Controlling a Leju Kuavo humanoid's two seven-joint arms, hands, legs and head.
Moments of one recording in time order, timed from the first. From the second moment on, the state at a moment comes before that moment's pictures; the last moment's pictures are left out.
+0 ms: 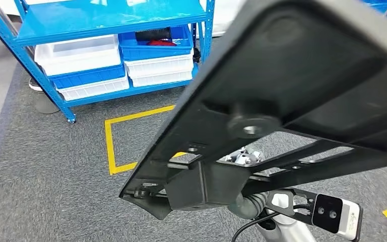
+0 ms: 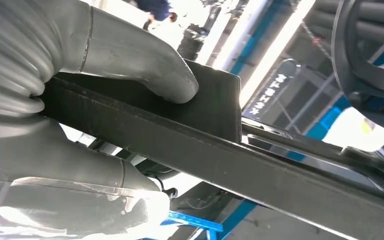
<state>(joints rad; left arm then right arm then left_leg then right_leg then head) -0.08 0.05 1.37 -0.24 -0.81 -0.04 -0.22 -0.25 -0.06 0.48 -1.98 -0.26 0.40 -0.68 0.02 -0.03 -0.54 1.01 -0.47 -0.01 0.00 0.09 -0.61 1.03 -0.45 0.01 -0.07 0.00</state>
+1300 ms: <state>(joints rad) -0.09 -0.01 1.38 -0.23 -0.82 0.02 -0.23 -0.33 -0.14 0.61 -1.98 -0.14 0.26 -0.69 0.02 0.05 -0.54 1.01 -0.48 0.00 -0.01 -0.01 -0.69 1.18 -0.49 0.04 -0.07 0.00</state>
